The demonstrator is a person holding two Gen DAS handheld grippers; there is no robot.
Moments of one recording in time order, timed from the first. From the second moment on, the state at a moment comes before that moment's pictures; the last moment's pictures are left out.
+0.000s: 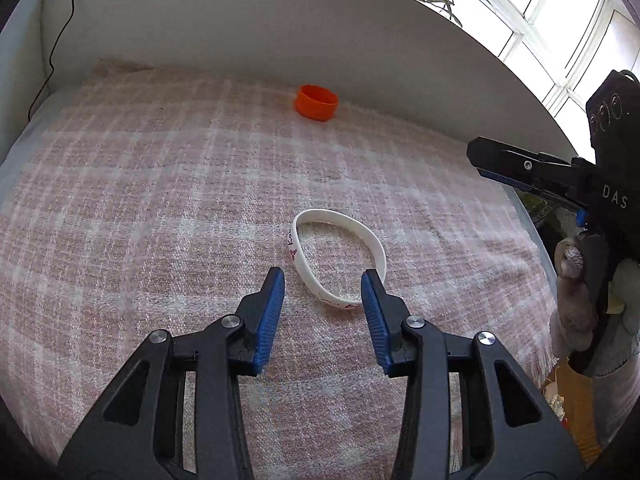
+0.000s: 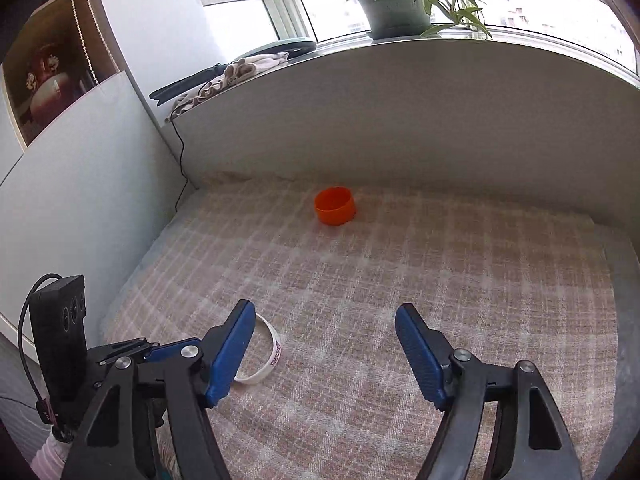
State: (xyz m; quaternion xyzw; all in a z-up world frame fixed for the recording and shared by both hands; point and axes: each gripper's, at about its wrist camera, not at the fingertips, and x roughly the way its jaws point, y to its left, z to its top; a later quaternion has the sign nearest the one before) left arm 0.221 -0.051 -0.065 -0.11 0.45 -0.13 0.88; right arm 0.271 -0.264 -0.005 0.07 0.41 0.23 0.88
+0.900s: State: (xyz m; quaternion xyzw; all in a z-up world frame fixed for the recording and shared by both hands) left arm 0.284 -0.059 -0.087 -0.09 0.44 -0.14 0.88; right arm 0.438 -0.209 -0.074 0.09 0.48 0.19 0.85
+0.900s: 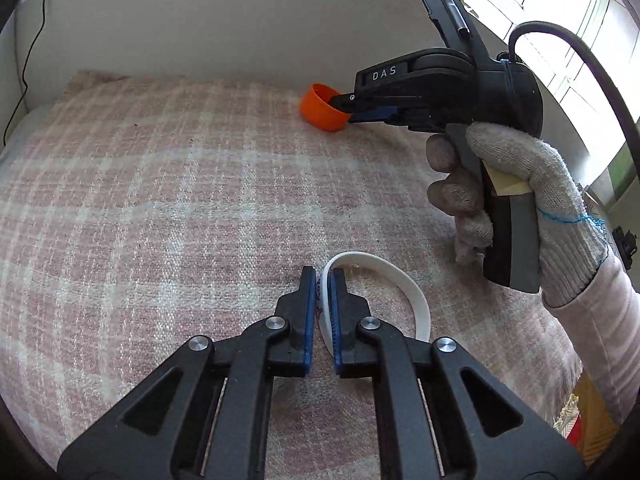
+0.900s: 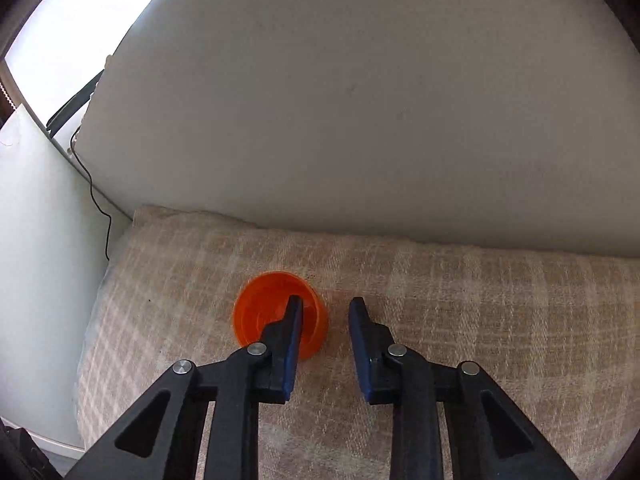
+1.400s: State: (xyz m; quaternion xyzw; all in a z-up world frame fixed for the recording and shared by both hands) left arm 0.267 -0.011 -0.082 -0.16 0.43 -0.14 0.88; right arm 0.388 -0.226 -0.035 0.08 0.45 0.18 0.87
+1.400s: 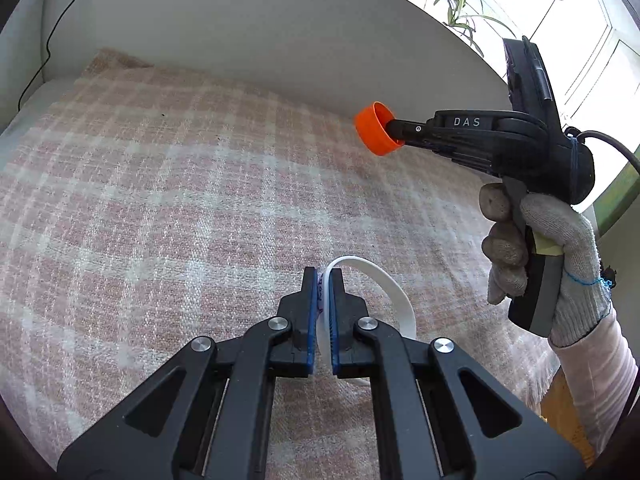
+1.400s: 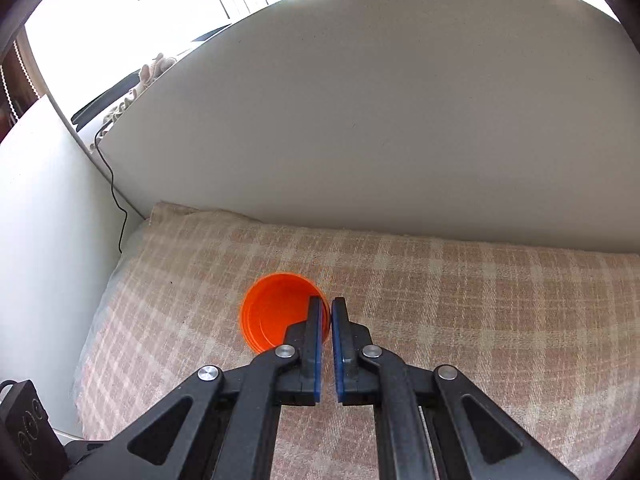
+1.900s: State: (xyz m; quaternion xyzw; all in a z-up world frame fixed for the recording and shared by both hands) left arm 0.178 0.020 -0.050 -0.16 0.40 -0.12 0.90; right arm 0.241 -0.233 -0.006 0.03 0.41 0.22 0.88
